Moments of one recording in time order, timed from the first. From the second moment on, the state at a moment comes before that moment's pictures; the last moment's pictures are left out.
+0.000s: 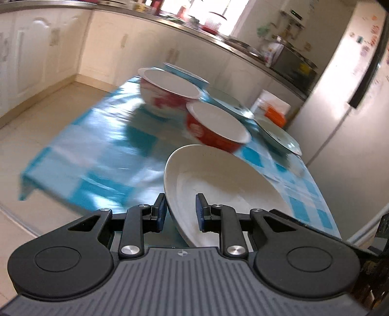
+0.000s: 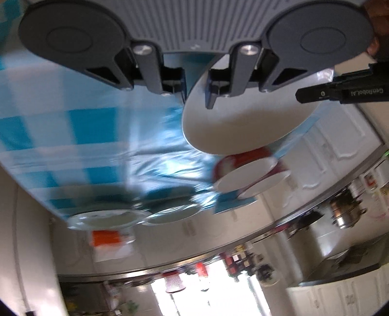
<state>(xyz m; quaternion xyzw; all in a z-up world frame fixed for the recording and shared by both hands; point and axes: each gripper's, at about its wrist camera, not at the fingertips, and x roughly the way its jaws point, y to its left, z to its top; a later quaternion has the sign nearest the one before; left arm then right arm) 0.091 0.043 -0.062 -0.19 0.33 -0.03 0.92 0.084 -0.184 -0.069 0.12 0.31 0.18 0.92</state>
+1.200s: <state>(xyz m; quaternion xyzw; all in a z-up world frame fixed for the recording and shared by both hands) 0.153 0.080 -0.076 -0.17 0.32 0.05 0.93 0.157 -0.109 -0.075 0.12 0.32 0.18 0.92</state>
